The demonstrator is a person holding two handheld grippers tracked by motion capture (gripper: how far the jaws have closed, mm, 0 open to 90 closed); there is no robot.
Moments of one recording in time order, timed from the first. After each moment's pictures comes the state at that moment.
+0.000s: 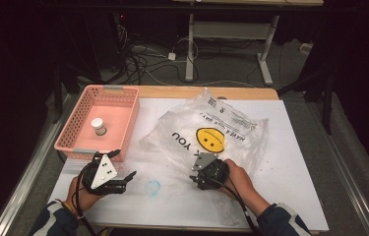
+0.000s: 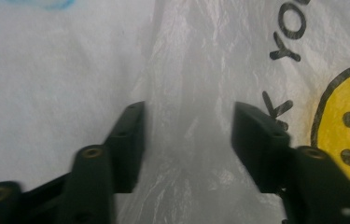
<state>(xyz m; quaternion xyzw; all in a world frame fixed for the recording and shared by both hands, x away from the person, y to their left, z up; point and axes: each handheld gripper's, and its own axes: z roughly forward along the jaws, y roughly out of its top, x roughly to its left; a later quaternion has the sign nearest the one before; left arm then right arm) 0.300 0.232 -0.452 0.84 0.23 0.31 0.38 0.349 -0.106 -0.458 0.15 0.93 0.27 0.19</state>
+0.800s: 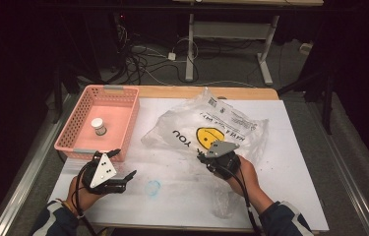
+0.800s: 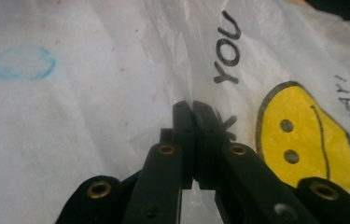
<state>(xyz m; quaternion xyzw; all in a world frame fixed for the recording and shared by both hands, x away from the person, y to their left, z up) 0.302 0.234 -0.451 0.83 0.24 0.31 0.39 0.357 -0.132 -0.429 0.22 0.88 0.37 0.21</state>
